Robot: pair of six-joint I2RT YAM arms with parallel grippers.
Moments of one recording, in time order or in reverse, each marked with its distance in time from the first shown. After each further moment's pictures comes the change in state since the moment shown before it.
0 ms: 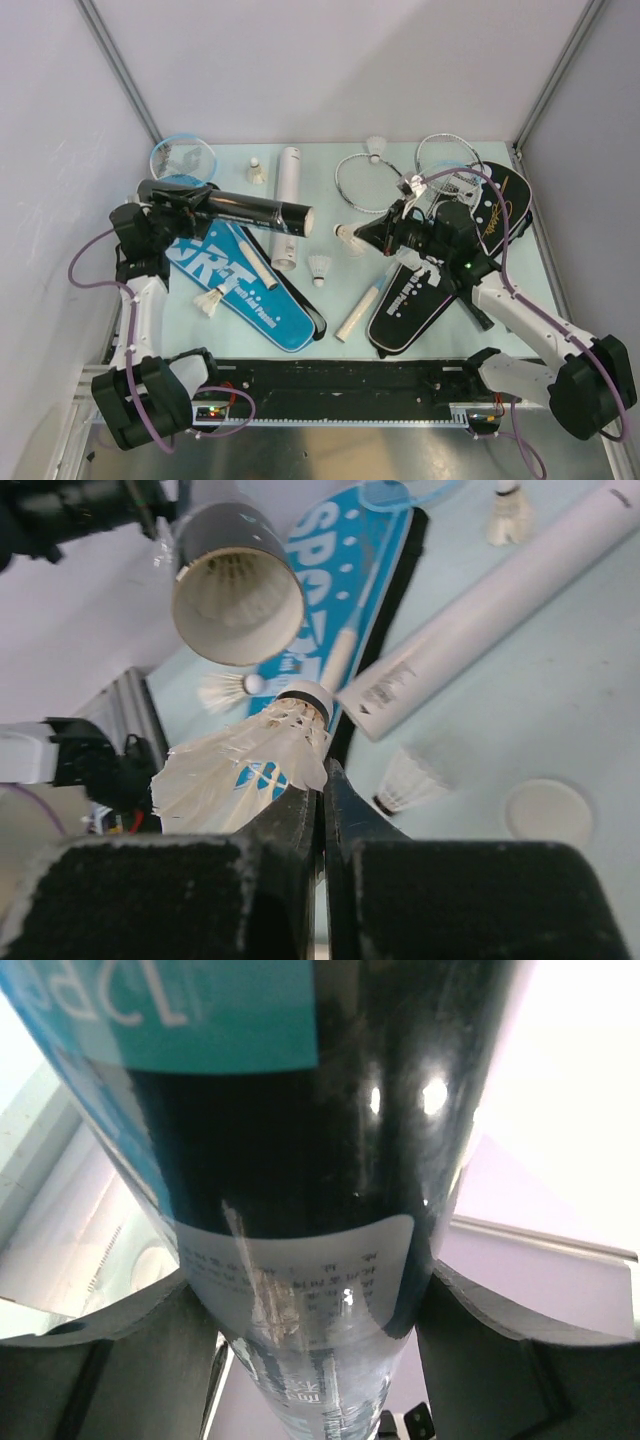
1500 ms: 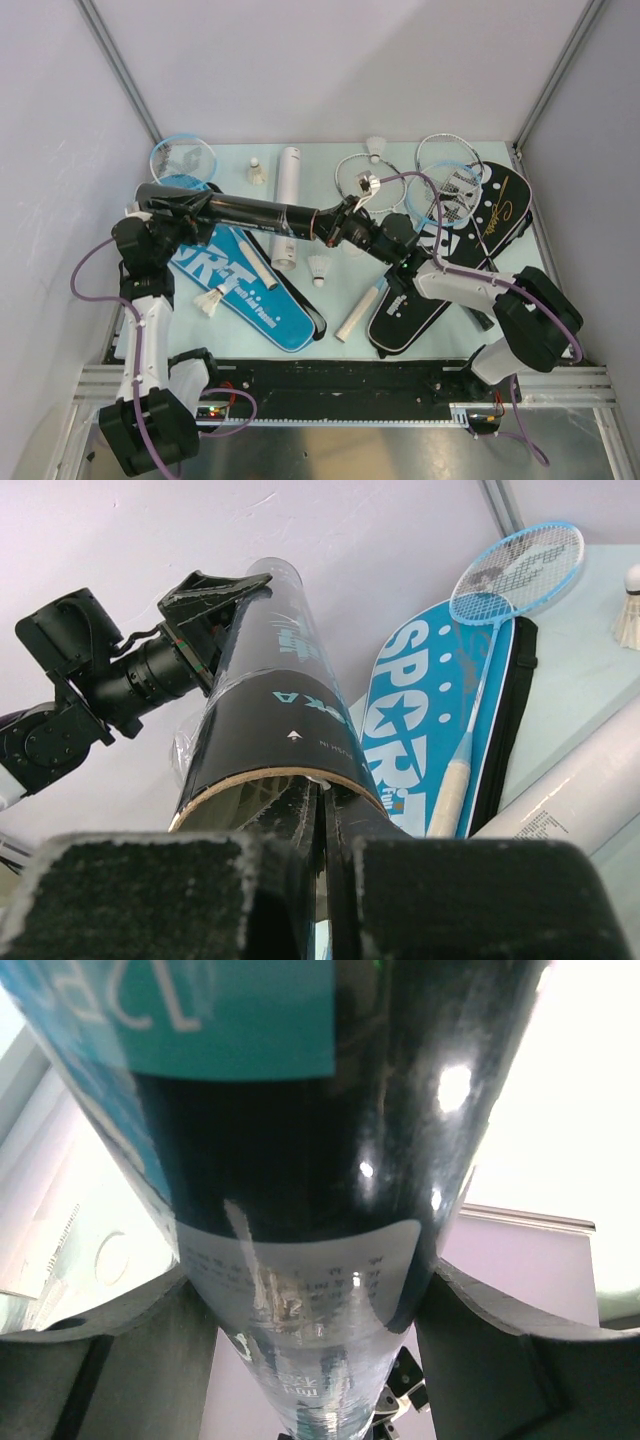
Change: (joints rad) left arm -0.030 -0.156 -0.085 0.054 0.003 -0.087; right arm 0.289 0.398 0.068 0.654 0.291 0.322
